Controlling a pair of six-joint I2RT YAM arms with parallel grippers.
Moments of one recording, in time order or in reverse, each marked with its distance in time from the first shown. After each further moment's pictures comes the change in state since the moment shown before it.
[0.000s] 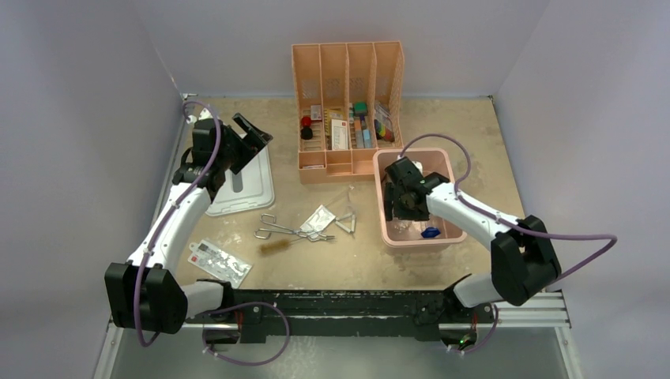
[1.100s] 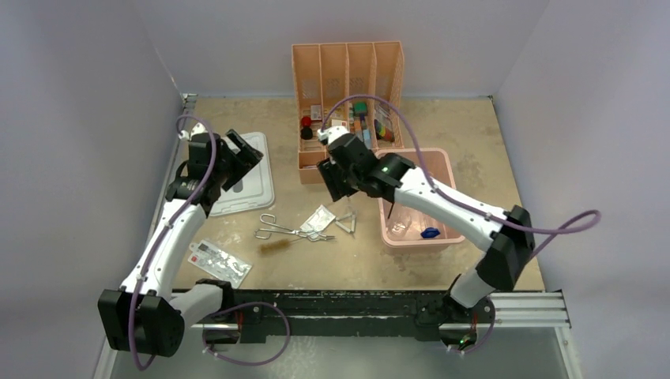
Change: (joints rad) left arm -0.003 -0.119 -0.056 -0.132 -0.084 0.036; right arm 0.333 0.112 0.547 -0.013 0.021 -0.270
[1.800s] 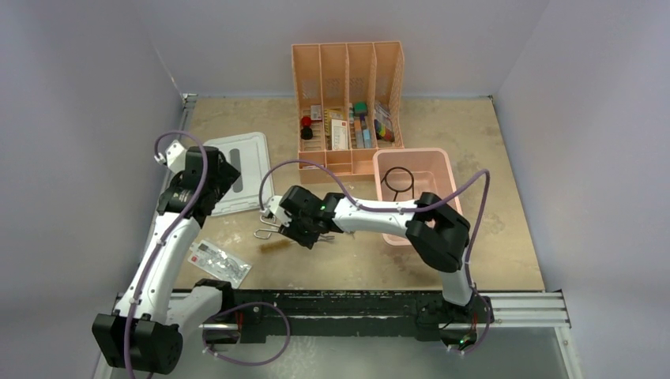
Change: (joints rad) left arm -0.004 -0.113 -0.021 -0.300 -0.396 -0.110; right arm 0.233 0.399 -0.059 0.230 -0.304 -0.352
